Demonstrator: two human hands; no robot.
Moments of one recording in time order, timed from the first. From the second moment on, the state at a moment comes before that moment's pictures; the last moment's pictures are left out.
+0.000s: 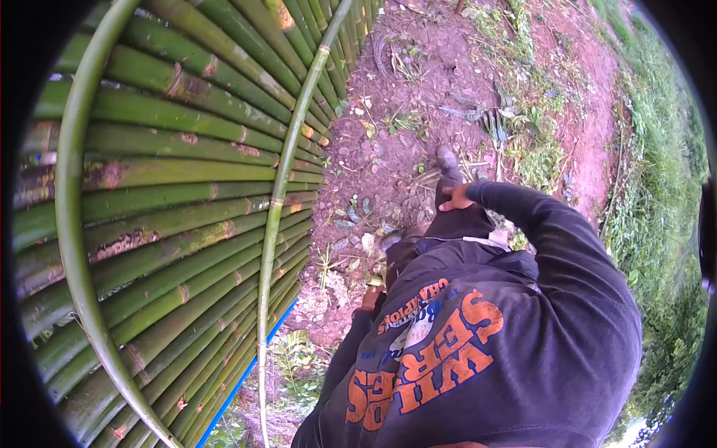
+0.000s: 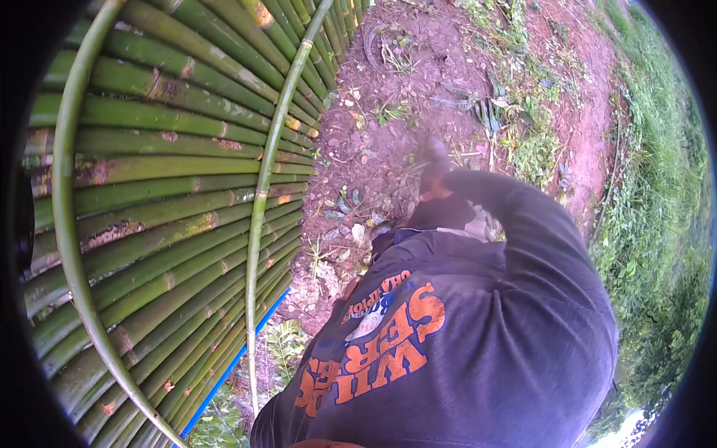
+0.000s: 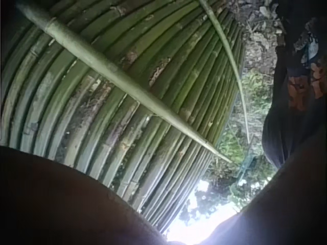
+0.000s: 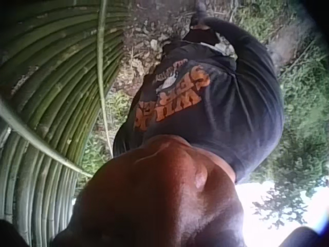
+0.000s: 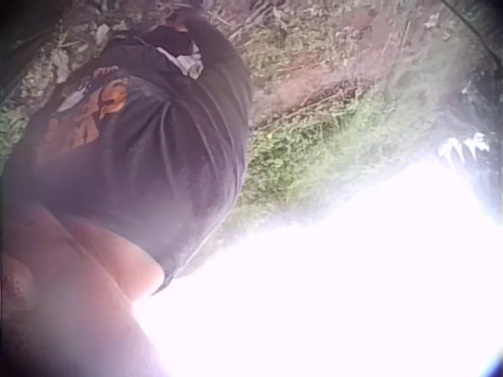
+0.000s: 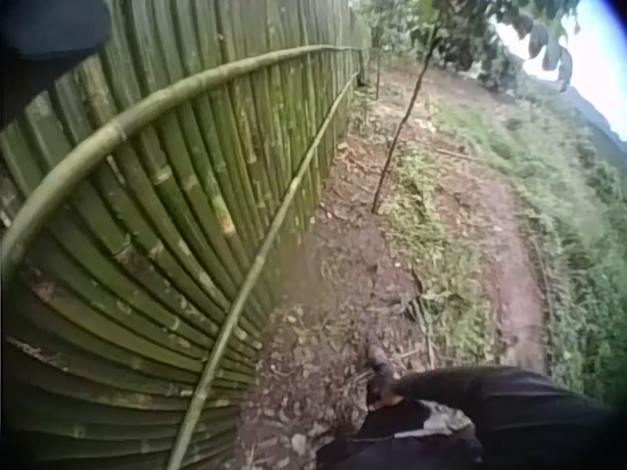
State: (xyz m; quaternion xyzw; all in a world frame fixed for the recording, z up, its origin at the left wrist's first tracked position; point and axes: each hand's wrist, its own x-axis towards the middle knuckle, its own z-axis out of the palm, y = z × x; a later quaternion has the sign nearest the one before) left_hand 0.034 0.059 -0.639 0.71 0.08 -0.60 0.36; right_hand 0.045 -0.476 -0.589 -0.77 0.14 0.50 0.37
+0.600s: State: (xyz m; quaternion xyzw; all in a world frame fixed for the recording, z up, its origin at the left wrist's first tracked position) left_hand 0.260 -0.266 -0.629 0.90 -0.29 -0.30 0.11; right_hand 0.176 -0.803 -0.702 -0.89 0.15 0.32 0.30
